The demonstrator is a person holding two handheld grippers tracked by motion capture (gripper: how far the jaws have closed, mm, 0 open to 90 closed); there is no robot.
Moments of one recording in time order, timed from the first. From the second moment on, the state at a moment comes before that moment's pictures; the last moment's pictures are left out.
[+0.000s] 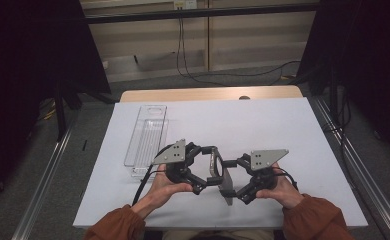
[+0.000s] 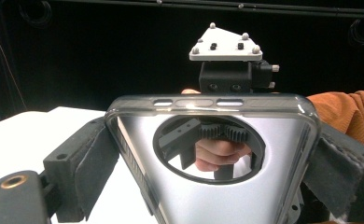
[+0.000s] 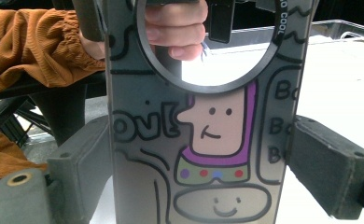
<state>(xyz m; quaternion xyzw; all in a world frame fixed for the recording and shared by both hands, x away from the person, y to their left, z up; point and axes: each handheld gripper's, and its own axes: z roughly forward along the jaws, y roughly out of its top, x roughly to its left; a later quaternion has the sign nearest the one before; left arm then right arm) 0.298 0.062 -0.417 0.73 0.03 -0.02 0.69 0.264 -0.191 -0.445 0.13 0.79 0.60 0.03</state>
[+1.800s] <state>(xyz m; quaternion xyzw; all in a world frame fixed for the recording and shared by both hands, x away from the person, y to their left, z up) 0.310 0.086 -0.411 0.72 0.12 0.05 0.68 0.270 -0.214 -0.446 0.28 0.74 0.60 0.12</state>
